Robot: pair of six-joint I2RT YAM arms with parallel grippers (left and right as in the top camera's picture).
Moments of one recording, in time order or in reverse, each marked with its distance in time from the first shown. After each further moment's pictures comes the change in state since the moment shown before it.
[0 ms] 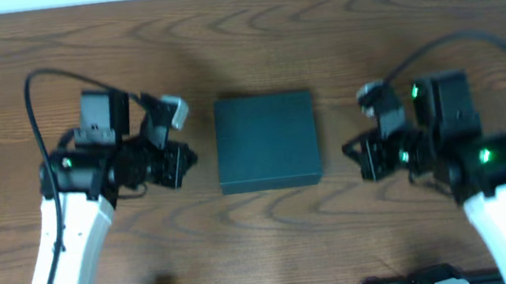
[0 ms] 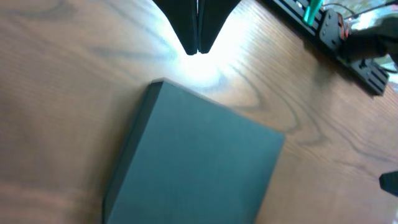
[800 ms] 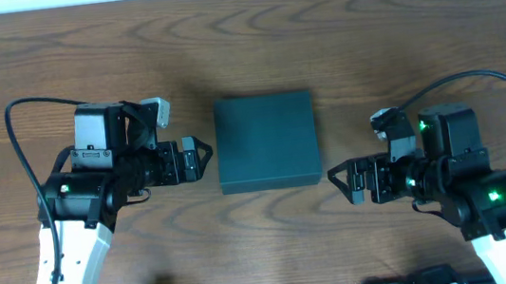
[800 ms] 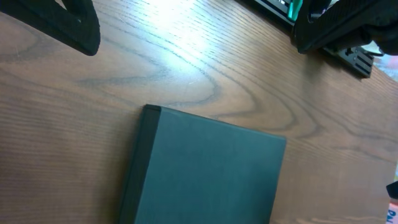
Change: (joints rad) left arm 0.000 -0.080 -0.039 0.108 -0.063 -0.297; right arm 0.003 -0.120 -0.071 -0.026 0.024 0.155
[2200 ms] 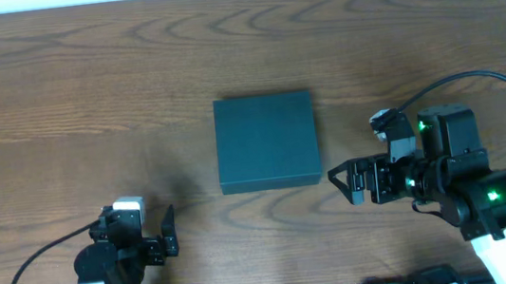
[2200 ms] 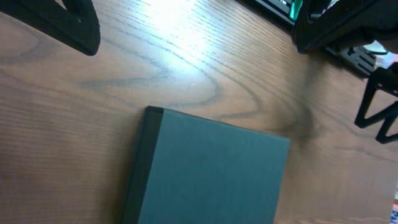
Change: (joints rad) left arm 0.132 -1.058 -0.792 0.211 -0.330 0.215; right arm 0.000 0.001 -0.006 0.000 0.006 0.001
